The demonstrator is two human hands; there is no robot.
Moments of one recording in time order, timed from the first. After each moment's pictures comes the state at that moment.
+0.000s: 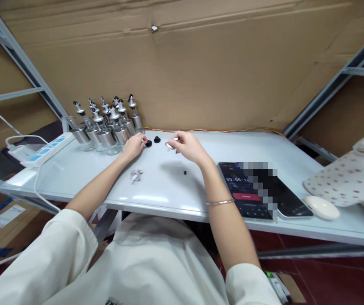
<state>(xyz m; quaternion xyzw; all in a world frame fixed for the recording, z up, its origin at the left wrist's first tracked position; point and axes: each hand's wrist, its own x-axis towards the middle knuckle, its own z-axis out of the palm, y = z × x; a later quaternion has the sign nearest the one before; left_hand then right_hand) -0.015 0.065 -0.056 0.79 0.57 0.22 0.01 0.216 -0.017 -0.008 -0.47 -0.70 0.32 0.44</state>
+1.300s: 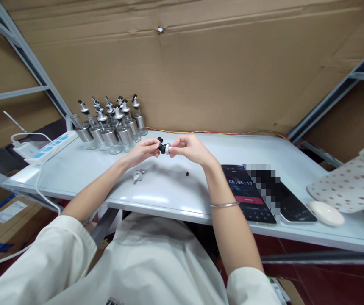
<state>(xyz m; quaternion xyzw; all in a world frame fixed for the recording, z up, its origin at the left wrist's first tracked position) 0.013 0.011 -0.032 0.61 0.29 0.38 0.64 0.220 -0.023 -0.004 -0.40 -0.70 0.43 0.40</state>
